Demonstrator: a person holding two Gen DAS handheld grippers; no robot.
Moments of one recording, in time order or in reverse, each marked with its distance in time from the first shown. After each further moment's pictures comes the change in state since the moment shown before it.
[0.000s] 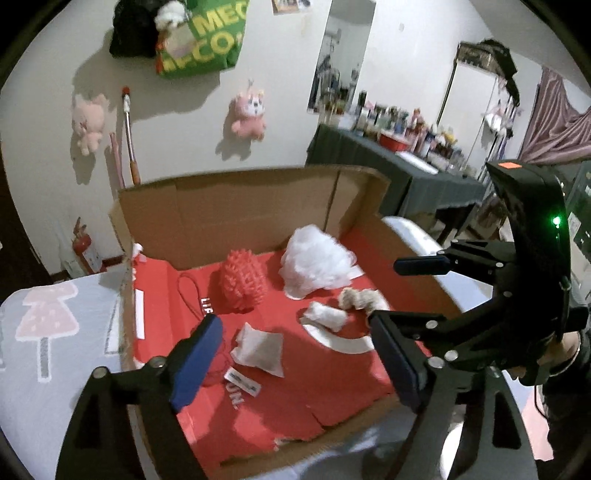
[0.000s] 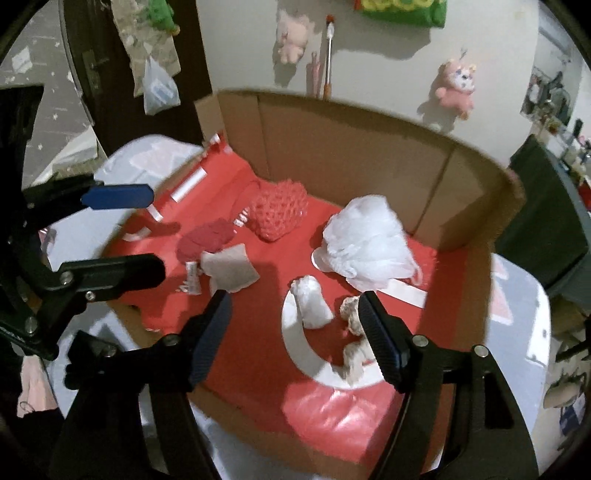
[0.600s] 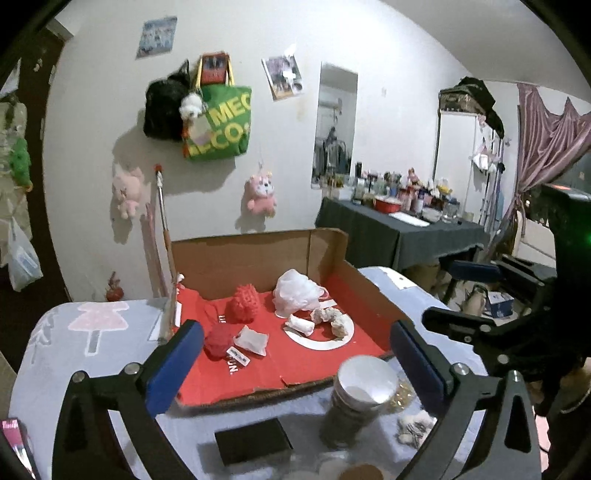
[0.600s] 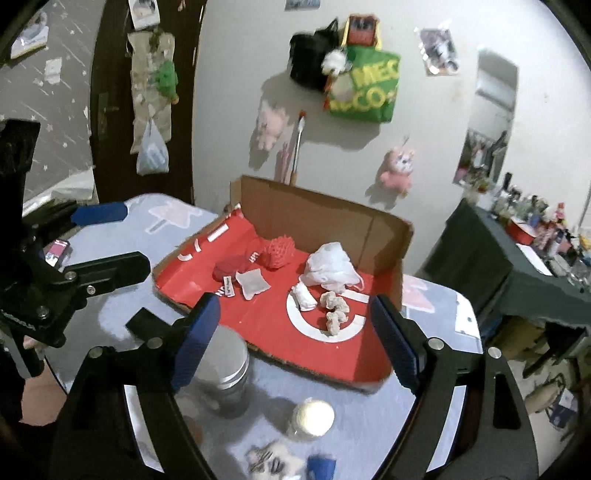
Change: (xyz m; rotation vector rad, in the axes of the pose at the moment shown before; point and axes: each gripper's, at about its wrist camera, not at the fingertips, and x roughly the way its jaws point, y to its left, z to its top) left arm -0.131 -0.071 -0.087 0.051 -0.337 0.110; right arm -0.155 0.081 -0.100 -0.015 -0.362 -0.216
